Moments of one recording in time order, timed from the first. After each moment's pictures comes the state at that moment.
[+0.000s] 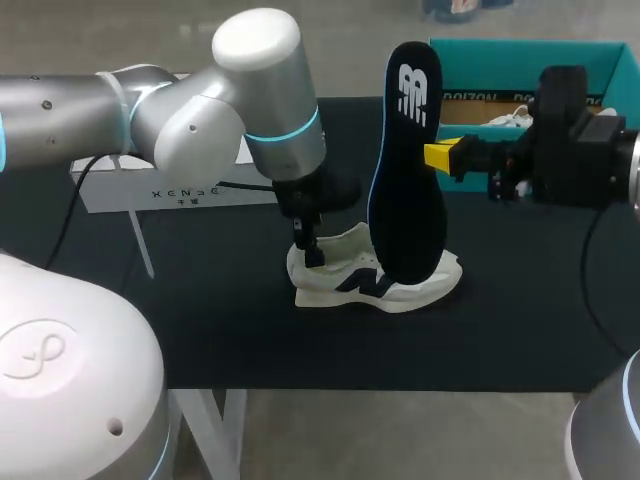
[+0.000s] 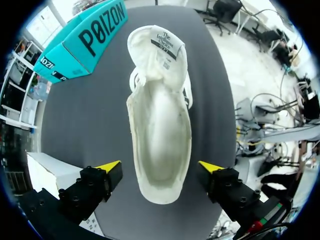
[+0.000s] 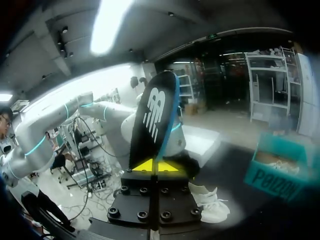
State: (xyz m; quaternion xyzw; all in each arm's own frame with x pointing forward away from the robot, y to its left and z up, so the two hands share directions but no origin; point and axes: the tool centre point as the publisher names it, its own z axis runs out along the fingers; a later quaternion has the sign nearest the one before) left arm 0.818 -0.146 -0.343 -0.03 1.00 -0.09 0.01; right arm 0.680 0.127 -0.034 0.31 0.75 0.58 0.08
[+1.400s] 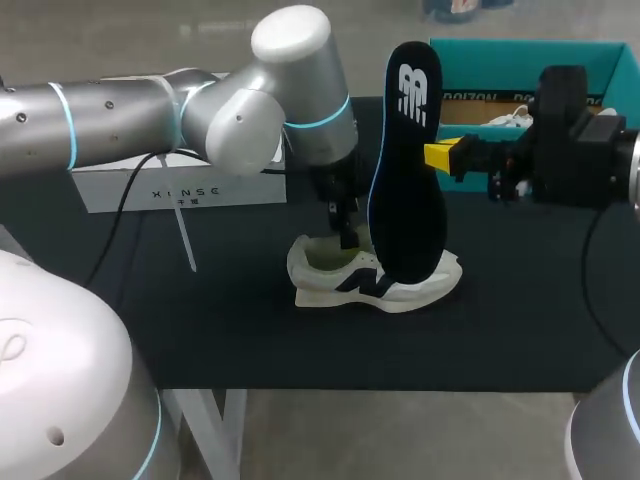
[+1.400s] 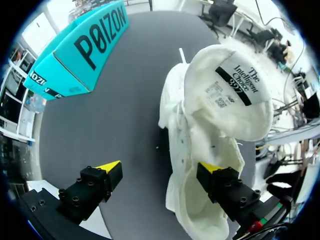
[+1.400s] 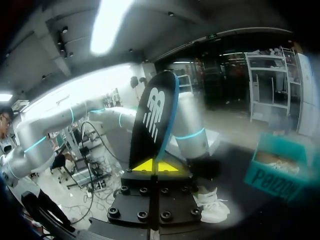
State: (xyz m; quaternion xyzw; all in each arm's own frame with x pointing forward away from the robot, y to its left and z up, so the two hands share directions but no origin) left arm 0.876 -0.209 -0.372 0.01 0.99 -0.12 0.00; right arm 0.680 0.127 -0.034 0.31 0.75 0.58 0.08
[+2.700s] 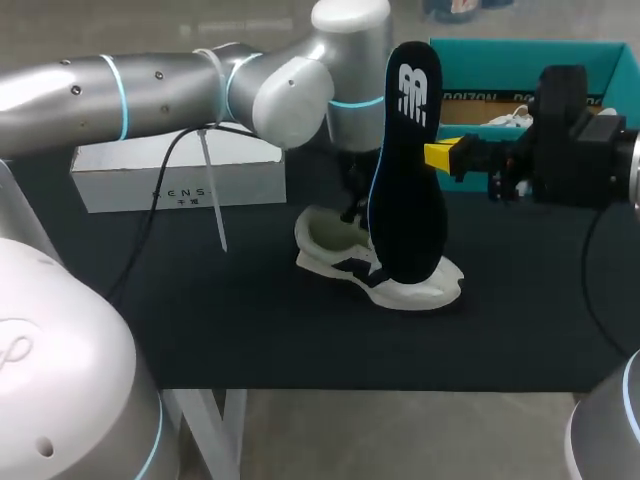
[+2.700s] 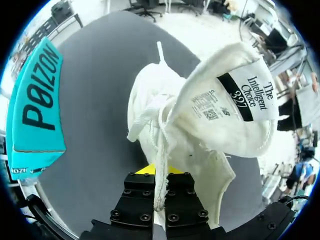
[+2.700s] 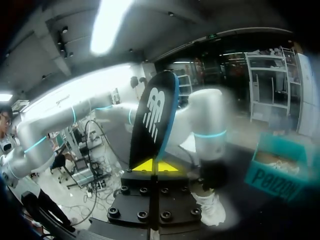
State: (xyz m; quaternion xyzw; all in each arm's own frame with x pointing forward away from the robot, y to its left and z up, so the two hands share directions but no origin) left arm 0.865 -0.243 -0.364 0.28 0.95 -0.08 -0.05; right arm 0.680 0.127 -0.034 0.31 0.75 0.58 0.08
